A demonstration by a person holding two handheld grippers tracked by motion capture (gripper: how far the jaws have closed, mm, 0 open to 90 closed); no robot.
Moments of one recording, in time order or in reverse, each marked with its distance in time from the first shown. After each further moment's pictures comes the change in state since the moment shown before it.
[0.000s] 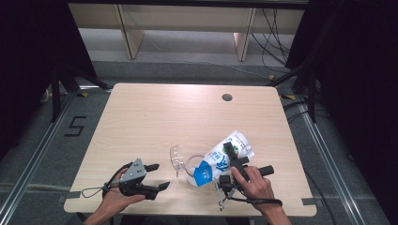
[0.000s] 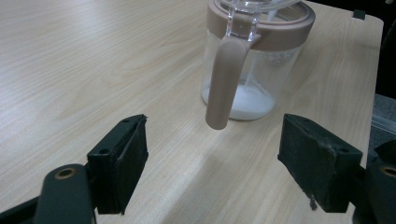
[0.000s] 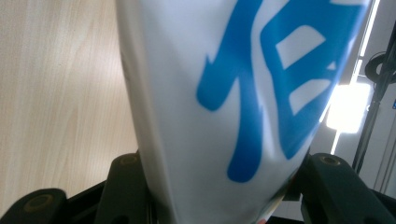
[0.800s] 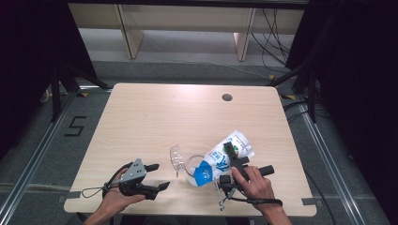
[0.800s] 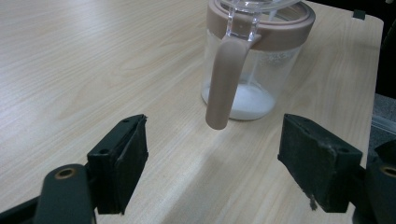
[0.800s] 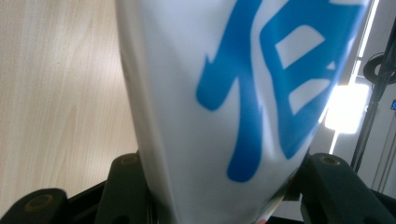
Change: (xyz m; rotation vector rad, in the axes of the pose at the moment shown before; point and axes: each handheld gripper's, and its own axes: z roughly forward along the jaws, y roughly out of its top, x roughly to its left) left arm 0.000 0.000 0.000 0.004 0.007 0.001; right arm 0.001 0.000 0.000 -0.004 -0.010 0.002
